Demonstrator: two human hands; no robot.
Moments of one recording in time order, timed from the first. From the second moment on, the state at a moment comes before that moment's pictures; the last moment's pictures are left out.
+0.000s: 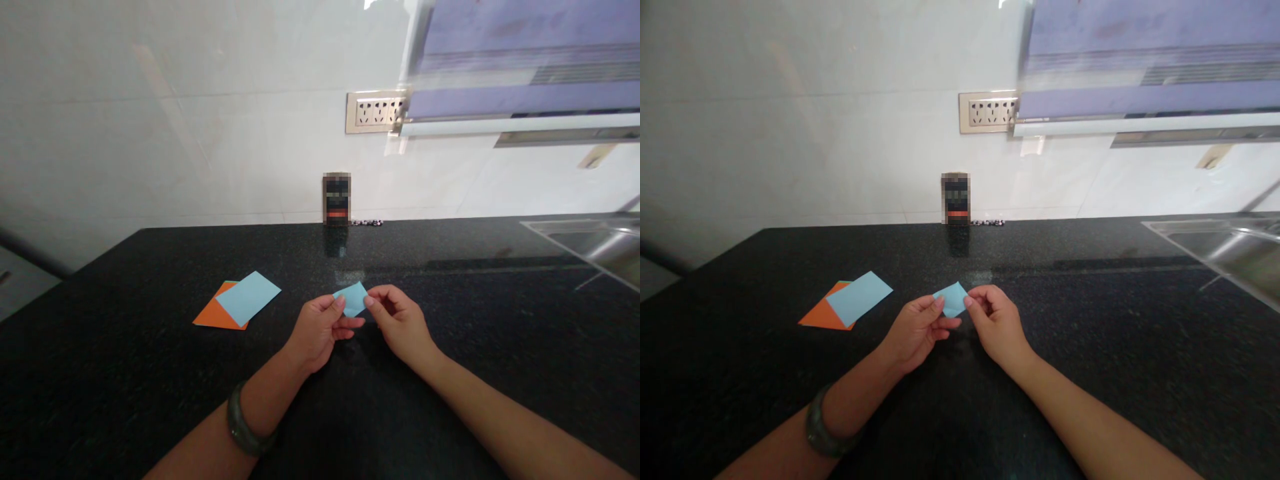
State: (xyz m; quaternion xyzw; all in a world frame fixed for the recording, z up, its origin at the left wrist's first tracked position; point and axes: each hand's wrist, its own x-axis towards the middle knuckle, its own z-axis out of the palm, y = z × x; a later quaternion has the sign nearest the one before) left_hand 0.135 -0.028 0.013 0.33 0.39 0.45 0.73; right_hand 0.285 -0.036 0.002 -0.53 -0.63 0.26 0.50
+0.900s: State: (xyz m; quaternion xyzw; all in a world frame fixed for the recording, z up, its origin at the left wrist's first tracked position) left_hand 0.143 -0.031 0.009 0.22 0.27 0.50 0.79; right_hand 0.289 -0.032 0.002 -0.47 -0.78 -0.09 0.40
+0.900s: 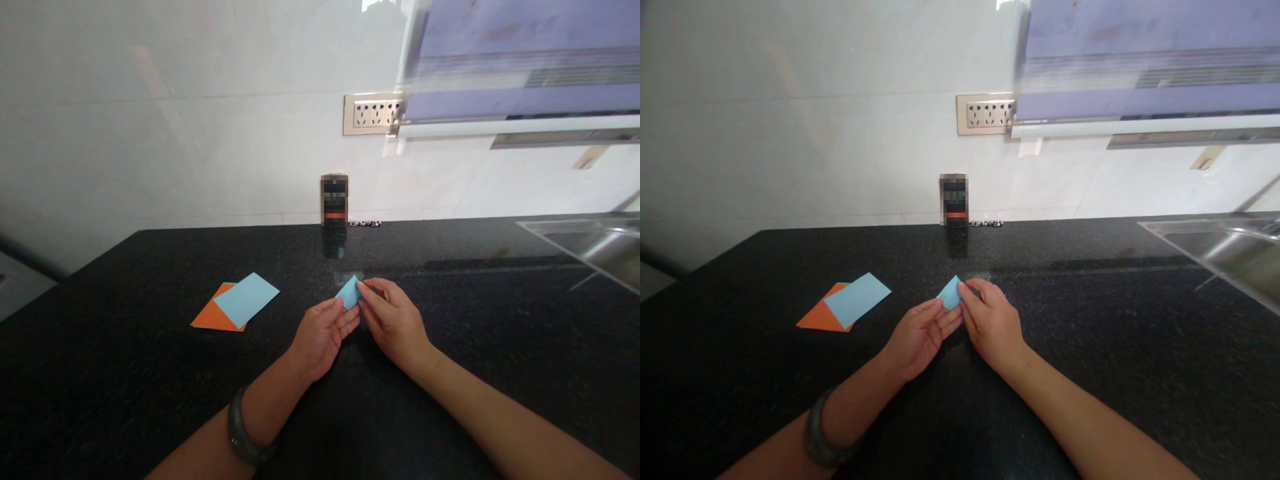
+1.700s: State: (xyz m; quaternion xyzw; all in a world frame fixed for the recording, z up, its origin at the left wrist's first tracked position) left_hand 0.139 -0.032 0.005 0.49 0.41 0.48 0.60; right_hand 0.291 -0.033 0.009 -0.51 -0.71 0.06 0.47
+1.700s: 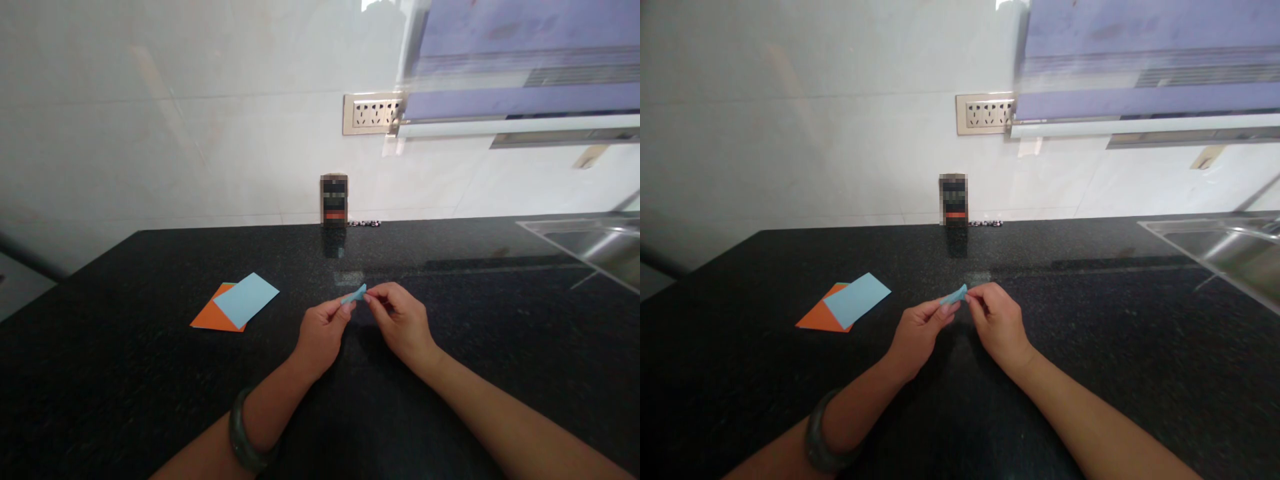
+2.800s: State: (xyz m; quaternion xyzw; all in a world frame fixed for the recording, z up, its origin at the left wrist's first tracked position) left_hand 0.140 -0.031 0.011 0.25 0.31 0.48 0.78; right_hand 0.291 -0.033 0.007 -0.46 -0.75 0.00 0.48
